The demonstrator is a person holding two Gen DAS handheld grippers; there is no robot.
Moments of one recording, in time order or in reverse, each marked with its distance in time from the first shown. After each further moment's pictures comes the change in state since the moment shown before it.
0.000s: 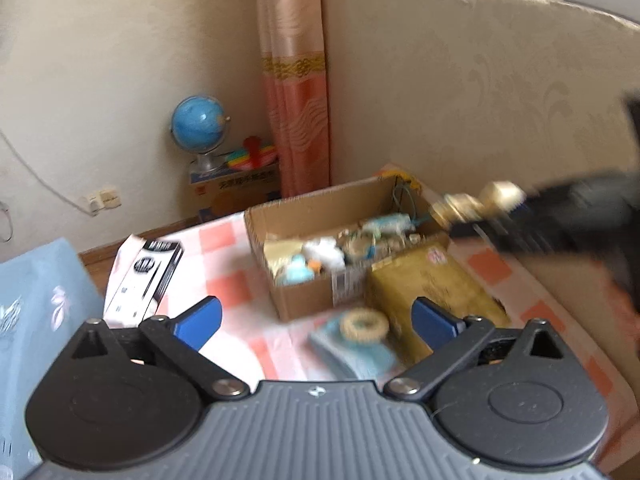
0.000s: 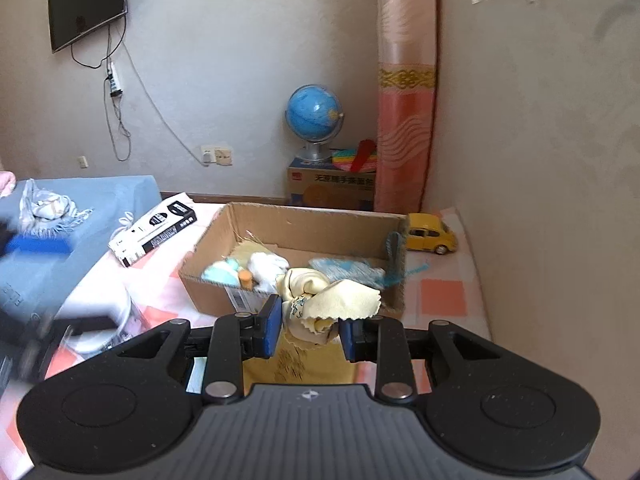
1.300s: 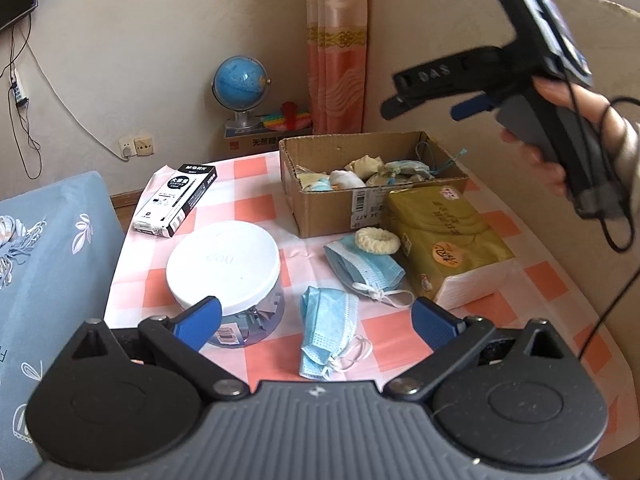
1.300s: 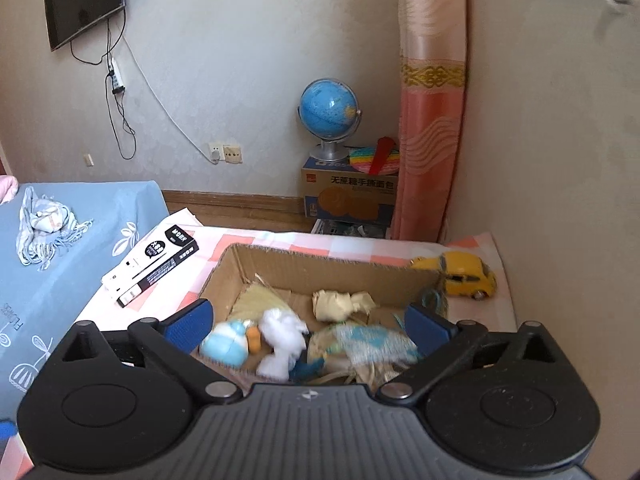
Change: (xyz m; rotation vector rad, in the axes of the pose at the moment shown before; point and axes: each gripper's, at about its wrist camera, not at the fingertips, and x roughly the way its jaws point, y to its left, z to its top) left arm -0.026 0.001 -0.064 -0.120 0.052 0.062; right arm 0.059 0.006 0.056 -0.001 0.039 0.031
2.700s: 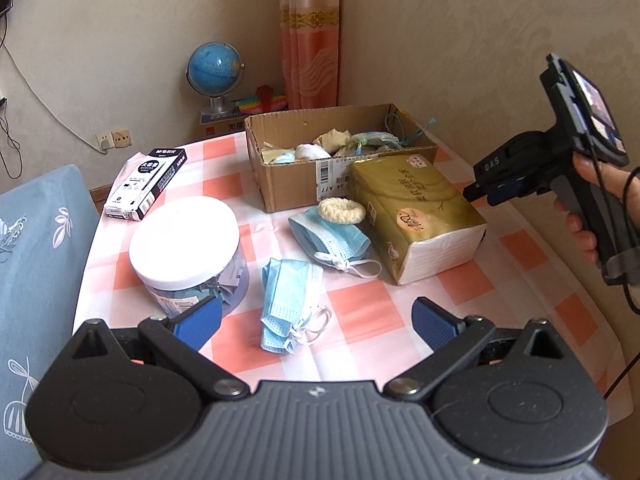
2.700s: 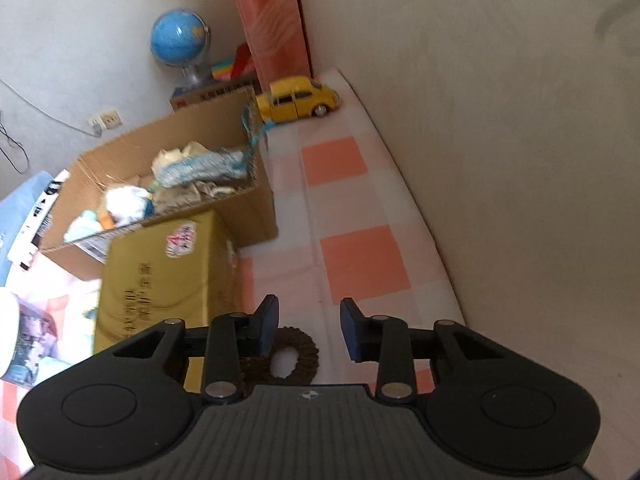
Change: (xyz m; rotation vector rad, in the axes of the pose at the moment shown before) left arm 0.006 -0.021 -0.013 0.041 0.056 -0.046; right arm -0.007 -0.083 -0.110 0.359 0.243 -0.228
